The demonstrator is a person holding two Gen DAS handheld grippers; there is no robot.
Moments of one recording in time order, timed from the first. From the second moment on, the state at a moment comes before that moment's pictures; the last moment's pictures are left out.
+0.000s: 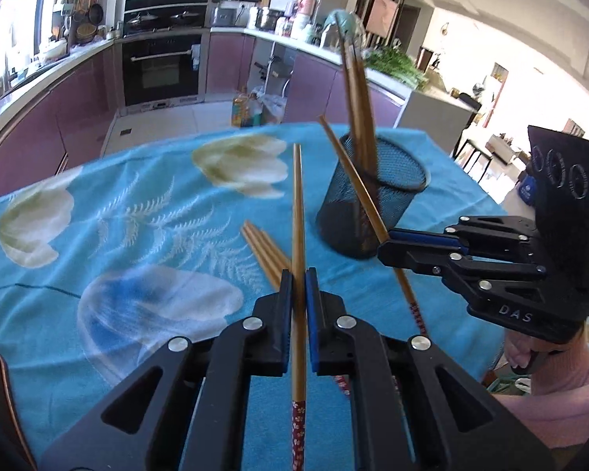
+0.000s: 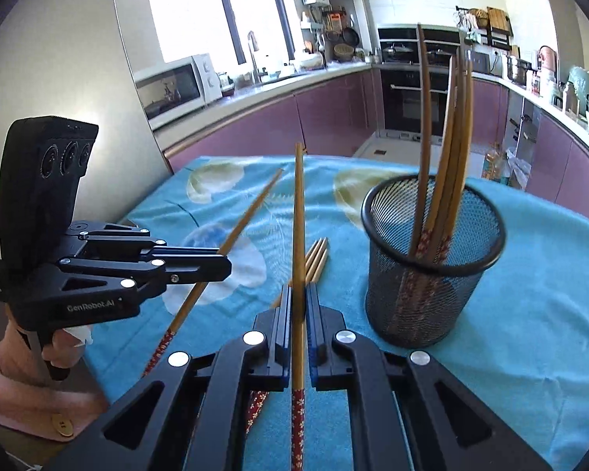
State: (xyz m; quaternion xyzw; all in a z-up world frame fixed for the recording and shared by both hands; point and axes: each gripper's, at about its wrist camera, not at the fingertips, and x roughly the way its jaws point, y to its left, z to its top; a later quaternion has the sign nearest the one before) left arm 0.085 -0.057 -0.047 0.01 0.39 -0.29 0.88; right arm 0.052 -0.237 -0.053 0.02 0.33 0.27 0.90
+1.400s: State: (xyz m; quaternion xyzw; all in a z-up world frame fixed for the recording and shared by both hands) left arm 0.112 -0.104 0.087 -0.04 0.22 -0.36 0.90; right arm 0.061 -0.312 0.044 0.05 0.18 0.22 0.96
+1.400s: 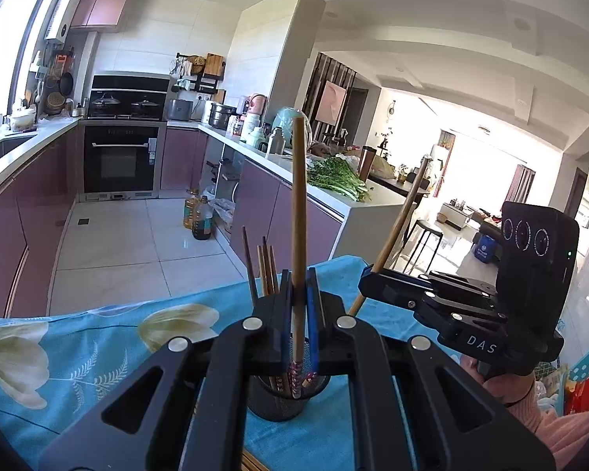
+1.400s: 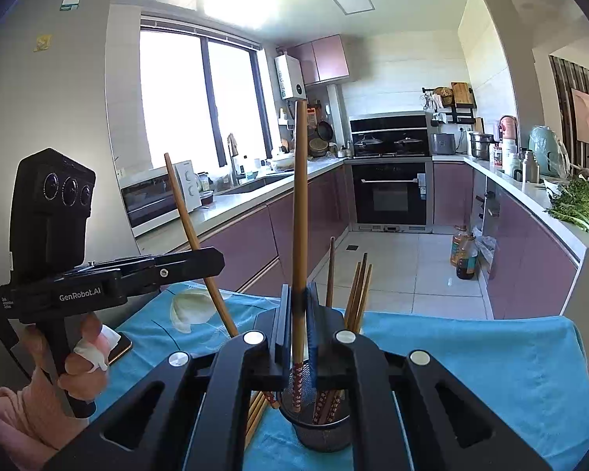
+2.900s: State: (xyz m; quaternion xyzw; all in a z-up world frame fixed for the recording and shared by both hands) left arm 0.176 -0.148 0.002 0.01 0.38 -0.33 0.87; right arm 0.119 -0.302 -0.027 0.07 0.32 0.19 0.93
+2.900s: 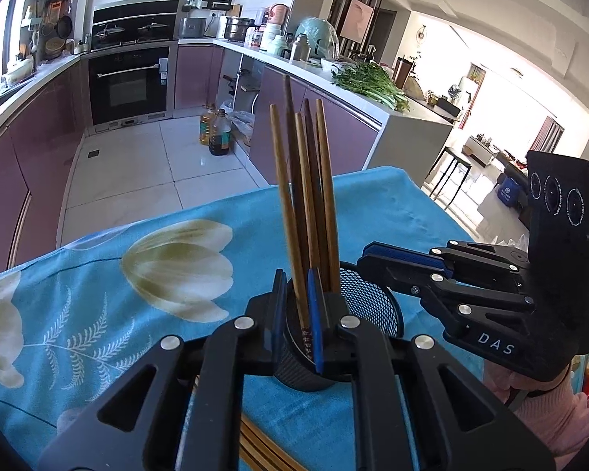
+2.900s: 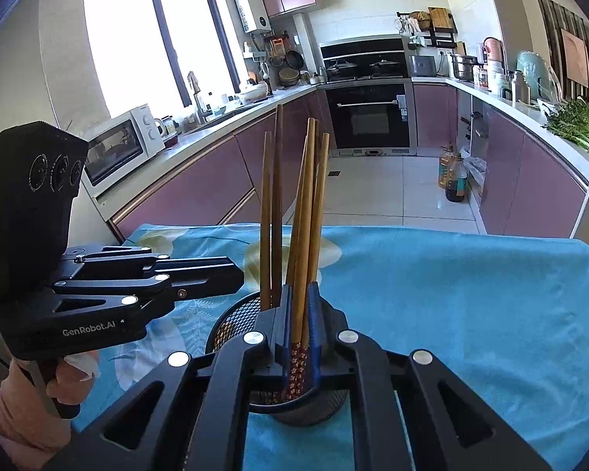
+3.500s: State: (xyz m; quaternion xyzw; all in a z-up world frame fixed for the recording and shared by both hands) left arm 0.092 -0.062 0.006 -0.01 0.28 -0.25 0.93; right arm 0.050 -0.267 -0.032 0.04 0.29 0.28 0.91
